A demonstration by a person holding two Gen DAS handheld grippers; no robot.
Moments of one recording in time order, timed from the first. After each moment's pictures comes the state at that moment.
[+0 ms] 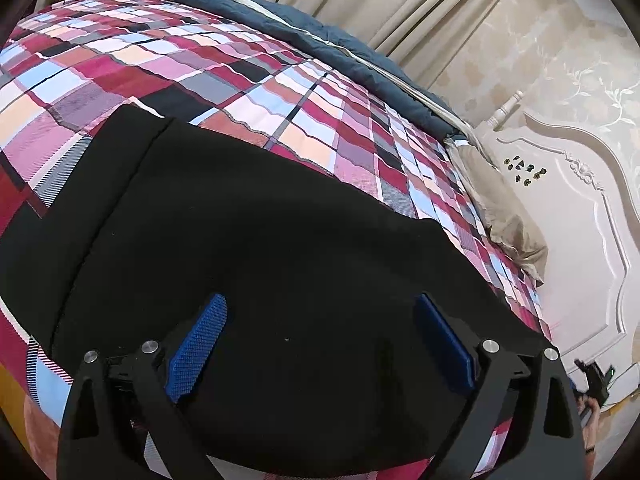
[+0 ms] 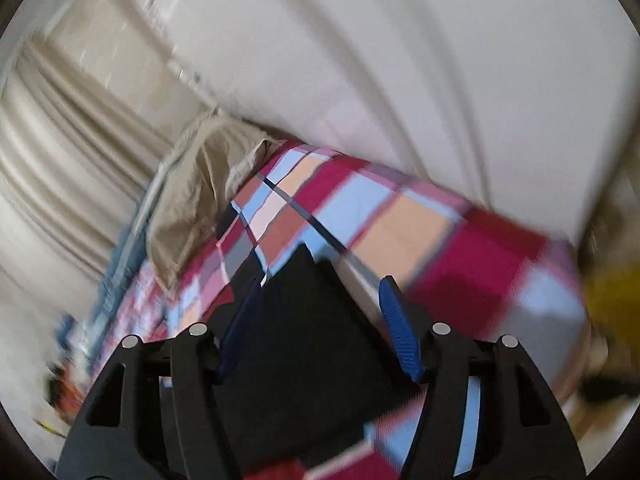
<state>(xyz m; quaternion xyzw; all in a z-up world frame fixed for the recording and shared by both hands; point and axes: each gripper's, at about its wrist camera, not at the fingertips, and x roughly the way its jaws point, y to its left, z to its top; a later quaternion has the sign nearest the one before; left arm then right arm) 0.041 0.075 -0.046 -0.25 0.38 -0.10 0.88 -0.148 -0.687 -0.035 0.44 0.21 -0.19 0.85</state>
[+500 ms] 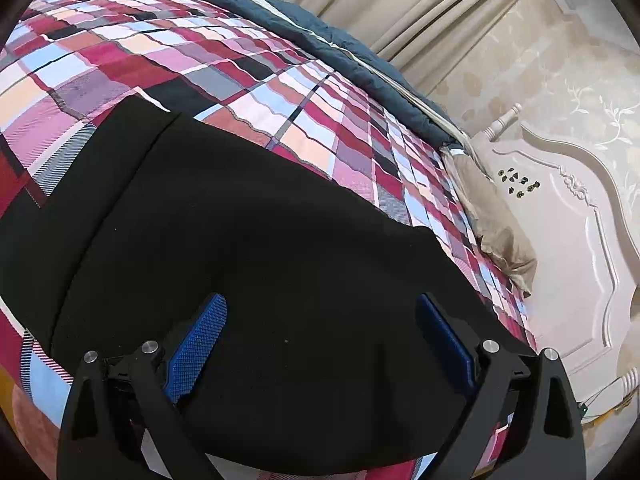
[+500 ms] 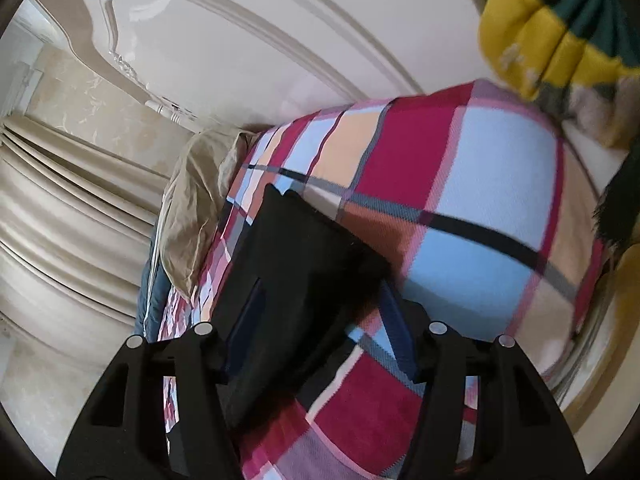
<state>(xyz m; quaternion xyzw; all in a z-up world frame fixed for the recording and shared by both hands) 0.041 0.081 -0.046 -0.28 0.38 -0.11 0.88 -0.175 -0.656 -0.085 0.52 0.17 -0.20 0.81</state>
